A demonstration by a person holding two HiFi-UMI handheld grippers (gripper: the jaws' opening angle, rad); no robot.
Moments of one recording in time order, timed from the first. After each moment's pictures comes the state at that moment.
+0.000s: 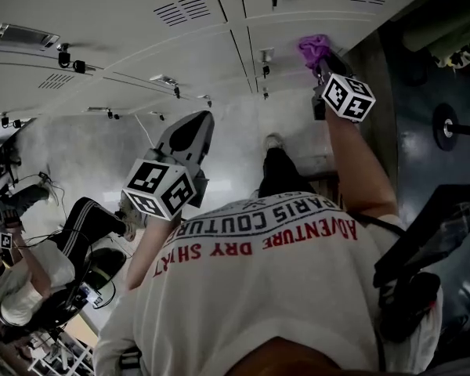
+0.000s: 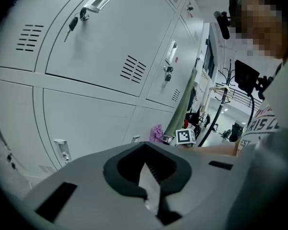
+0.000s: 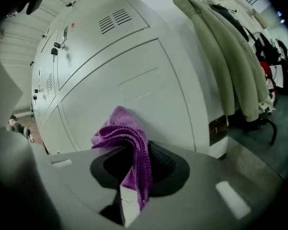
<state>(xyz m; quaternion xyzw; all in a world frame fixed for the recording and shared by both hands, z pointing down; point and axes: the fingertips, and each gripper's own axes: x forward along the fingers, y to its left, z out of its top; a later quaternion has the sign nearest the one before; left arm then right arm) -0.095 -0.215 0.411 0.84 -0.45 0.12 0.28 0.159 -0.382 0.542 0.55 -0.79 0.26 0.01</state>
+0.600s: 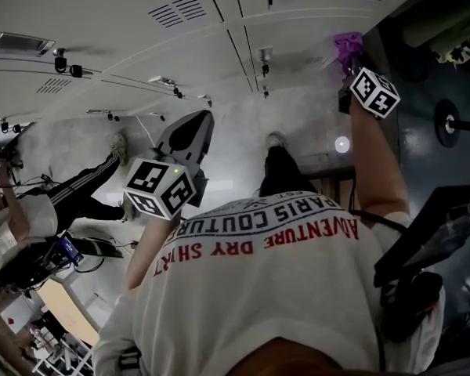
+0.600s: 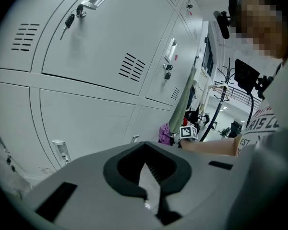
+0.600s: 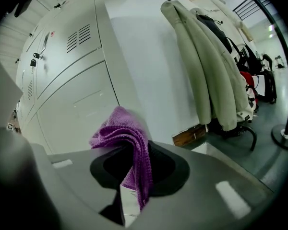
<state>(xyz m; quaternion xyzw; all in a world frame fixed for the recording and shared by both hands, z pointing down) -0.092 -0.219 0.414 0.84 -0.45 0.13 0.27 0.259 -0.394 0.545 0.63 -0.74 0.25 0.01</state>
